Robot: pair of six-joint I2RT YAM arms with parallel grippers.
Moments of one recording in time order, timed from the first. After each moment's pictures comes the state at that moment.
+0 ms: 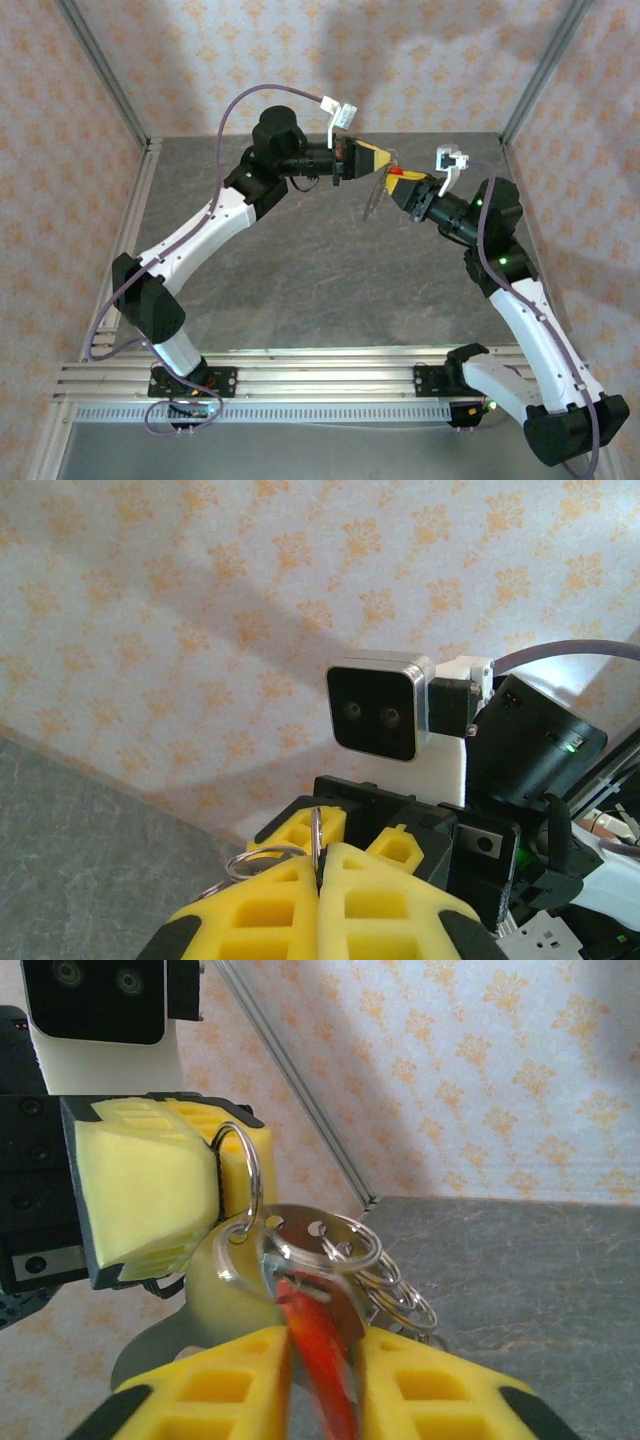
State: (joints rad) left arm -0.59 1.68 1.67 0.08 0.86 -0.59; right arm 0.28 0.91 0.99 -0.08 -0.60 0.50
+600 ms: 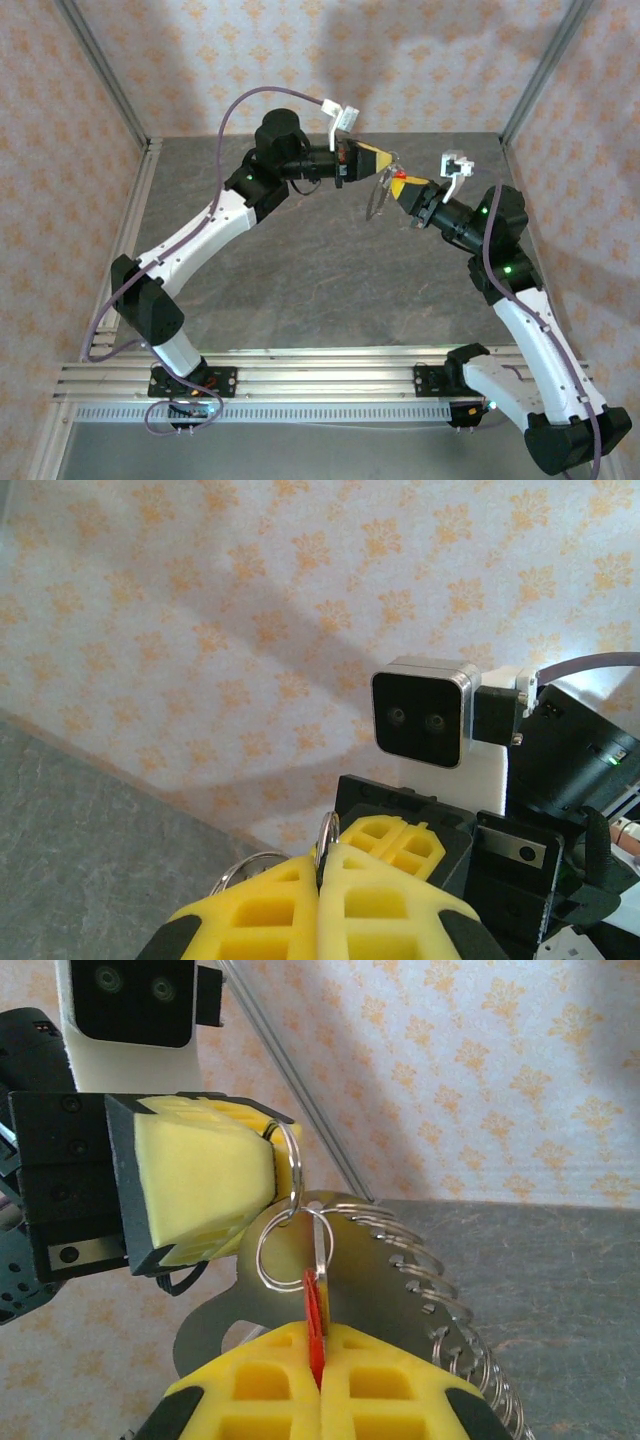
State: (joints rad) left arm -0.61 1.66 1.65 0.05 0.79 -0.56; right arm 0.27 0.86 0.97 -0.11 -0.58 0.49
